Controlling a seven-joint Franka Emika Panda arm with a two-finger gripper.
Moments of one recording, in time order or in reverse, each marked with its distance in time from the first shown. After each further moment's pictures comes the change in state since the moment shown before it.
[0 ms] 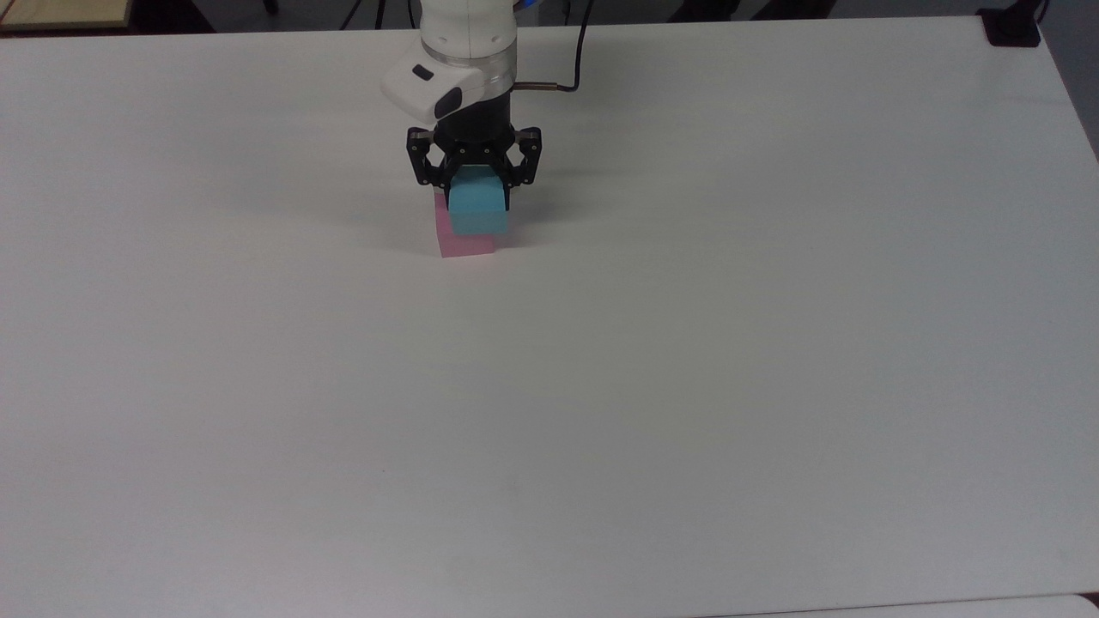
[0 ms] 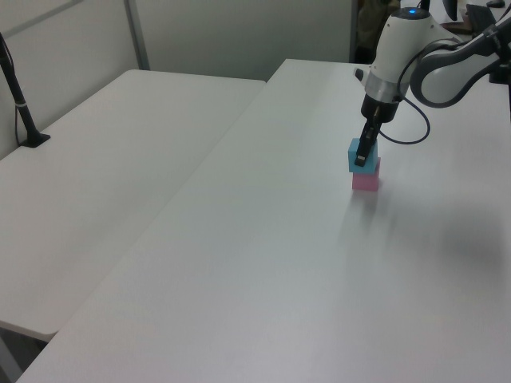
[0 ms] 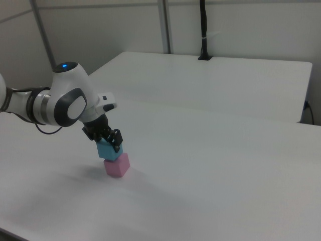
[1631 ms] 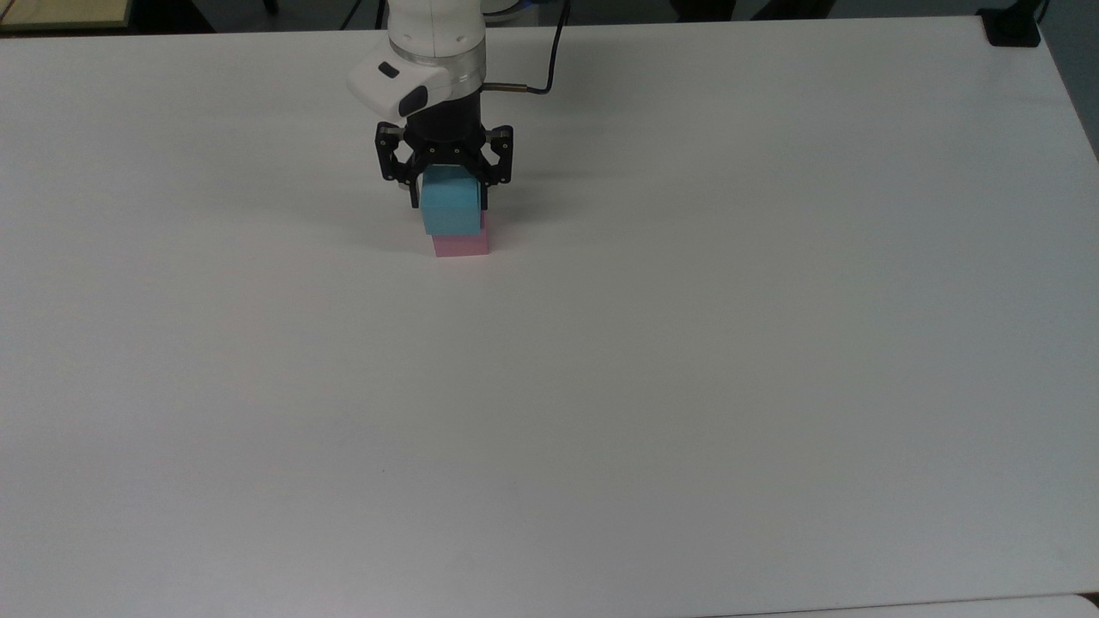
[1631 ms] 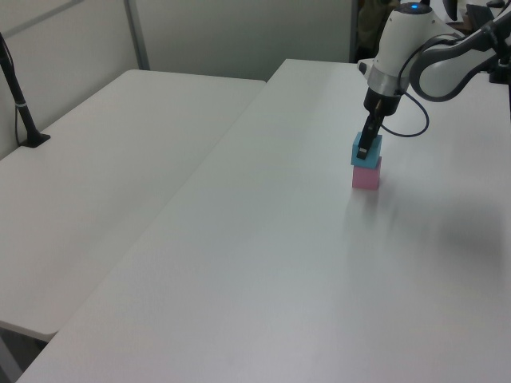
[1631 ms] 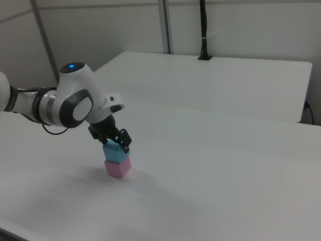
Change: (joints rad) arm 0.011 -0.001 -0.064 0.003 -0.002 0.001 -0.023
